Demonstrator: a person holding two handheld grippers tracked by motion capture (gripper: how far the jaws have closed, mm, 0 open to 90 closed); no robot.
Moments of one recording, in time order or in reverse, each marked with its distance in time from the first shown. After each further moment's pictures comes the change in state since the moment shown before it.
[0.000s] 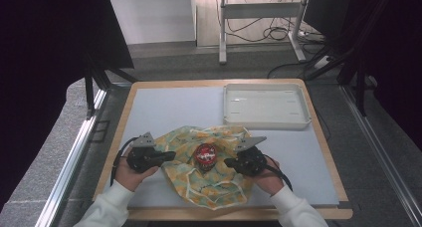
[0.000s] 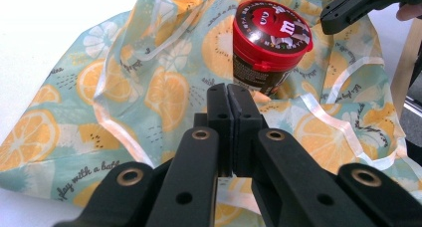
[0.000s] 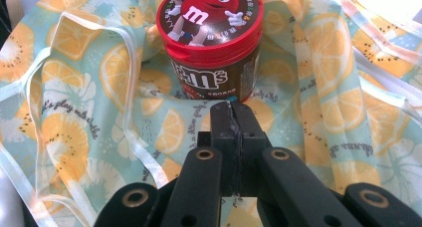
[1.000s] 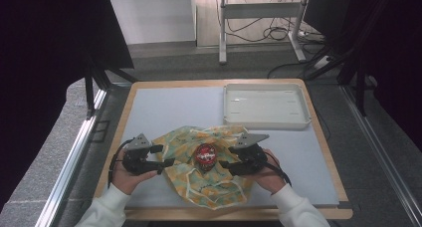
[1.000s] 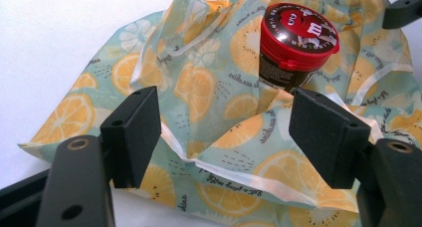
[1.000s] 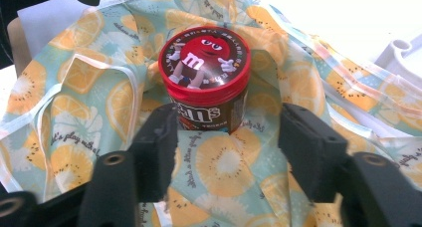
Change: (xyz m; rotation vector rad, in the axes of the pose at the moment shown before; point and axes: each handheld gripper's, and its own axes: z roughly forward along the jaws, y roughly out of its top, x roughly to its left) left arm 0.001 -0.010 -0.007 -0.042 0.083 -0.038; right arm 0.006 0.014 -0.012 -0.075 -0.045 -0.018
